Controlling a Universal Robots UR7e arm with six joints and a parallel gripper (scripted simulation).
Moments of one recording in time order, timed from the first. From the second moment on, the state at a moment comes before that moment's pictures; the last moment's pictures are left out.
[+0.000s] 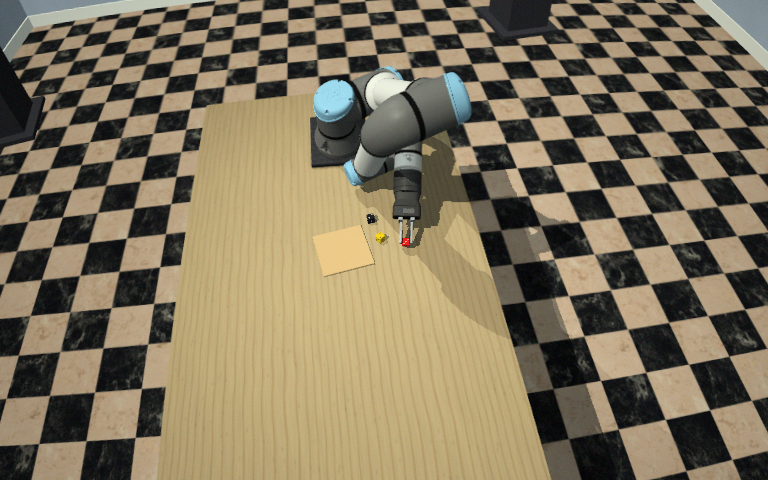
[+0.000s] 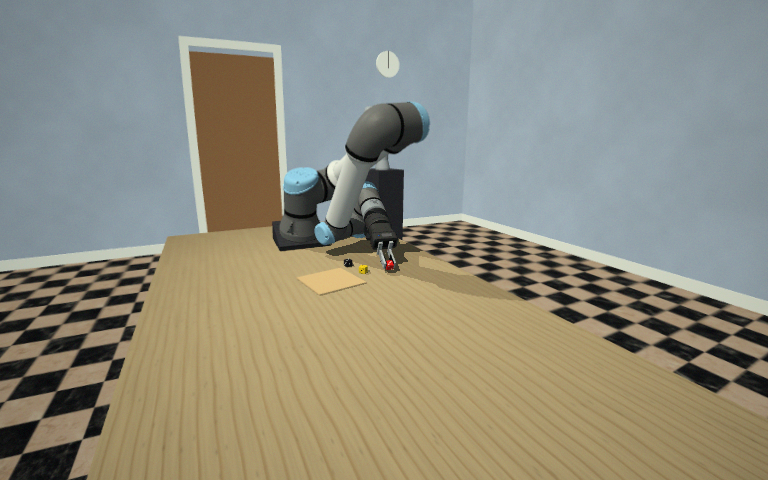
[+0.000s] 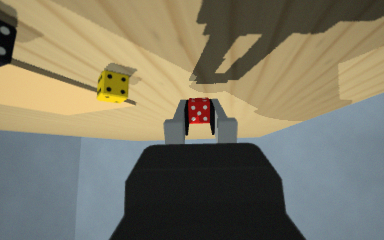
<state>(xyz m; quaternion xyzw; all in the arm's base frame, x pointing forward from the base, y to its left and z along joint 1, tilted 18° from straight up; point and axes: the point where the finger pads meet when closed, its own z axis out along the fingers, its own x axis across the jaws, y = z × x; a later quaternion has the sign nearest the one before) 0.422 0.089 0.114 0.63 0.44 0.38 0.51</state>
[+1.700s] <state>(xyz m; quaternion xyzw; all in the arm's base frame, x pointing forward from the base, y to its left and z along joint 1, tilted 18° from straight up) 0.425 0.088 0.105 0.63 0.44 0.38 0.51</state>
